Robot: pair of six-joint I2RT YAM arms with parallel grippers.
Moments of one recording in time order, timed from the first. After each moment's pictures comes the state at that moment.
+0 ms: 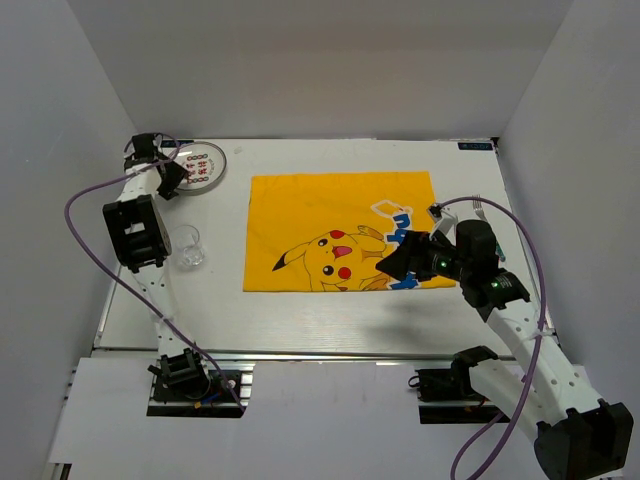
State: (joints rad) left arm 0.27 2.41 2.01 -0.50 0.02 -0.69; right arm 0.32 0.82 0.66 -0.35 -0.56 0.45
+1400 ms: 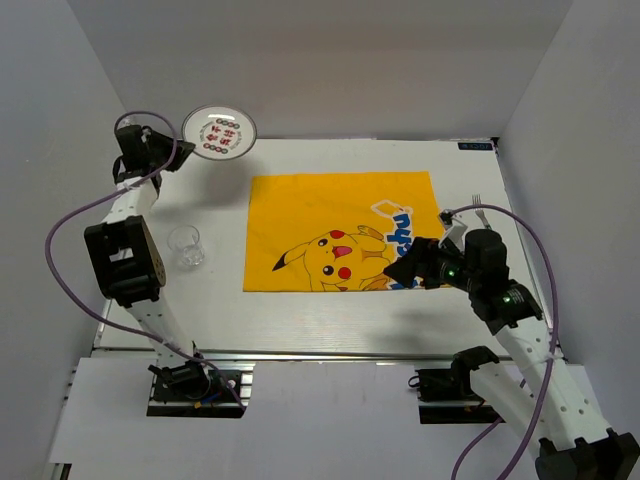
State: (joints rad) left arm 0.26 1.95 1.53 0.02 0.37 -0.90; right arm 0.32 0.70 0.66 -0.48 -0.49 0.45
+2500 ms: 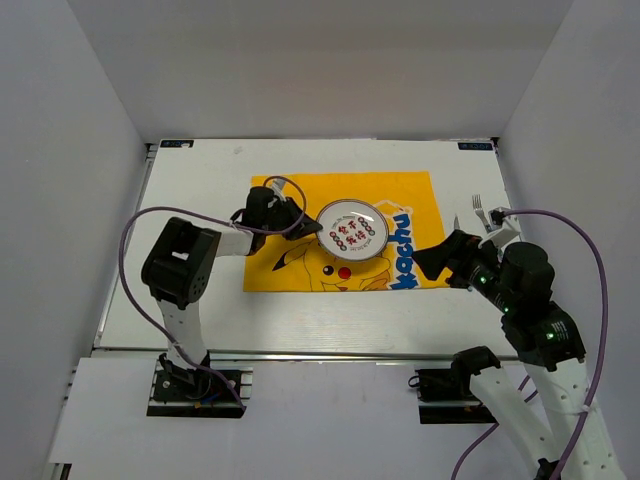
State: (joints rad) left arm -0.39 1.91 0.98 0.45 0.52 -0.96; right arm 0.32 0.51 0.89 -0.71 -0.21 0.55
